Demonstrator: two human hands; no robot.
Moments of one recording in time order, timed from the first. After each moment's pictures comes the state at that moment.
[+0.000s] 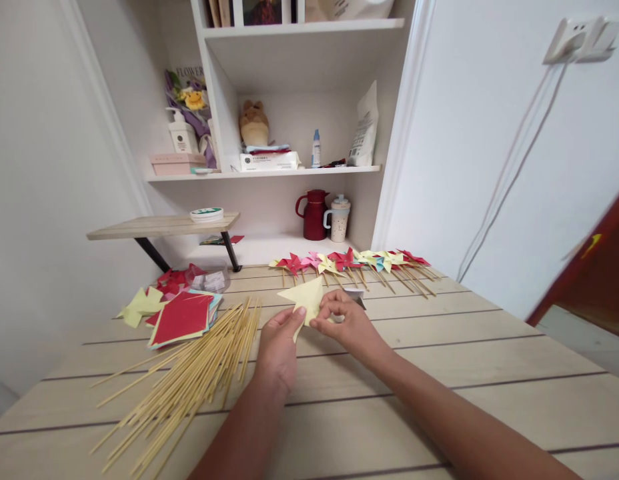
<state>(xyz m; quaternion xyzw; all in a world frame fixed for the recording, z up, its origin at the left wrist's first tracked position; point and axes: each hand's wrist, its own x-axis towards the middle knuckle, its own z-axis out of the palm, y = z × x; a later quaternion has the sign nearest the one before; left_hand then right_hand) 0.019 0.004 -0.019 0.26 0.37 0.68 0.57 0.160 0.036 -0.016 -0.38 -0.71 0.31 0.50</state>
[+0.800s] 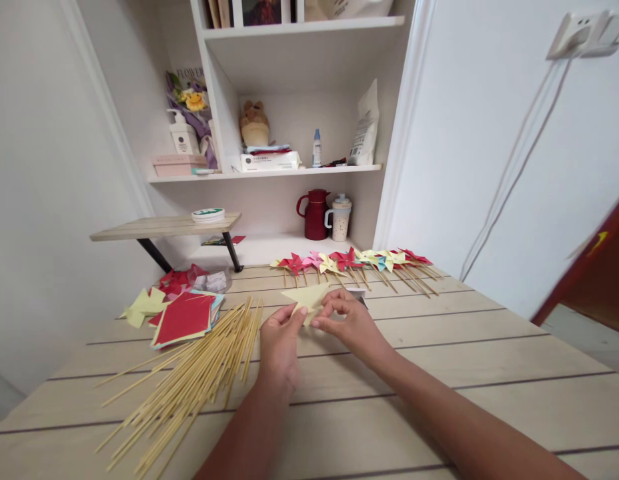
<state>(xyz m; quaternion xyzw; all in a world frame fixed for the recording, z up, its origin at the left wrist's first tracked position) 0.021 0.006 -0.021 0.27 0.41 0.71 0.49 0.159 0.039 -0.019 -0.38 -0.71 0.29 0.51</state>
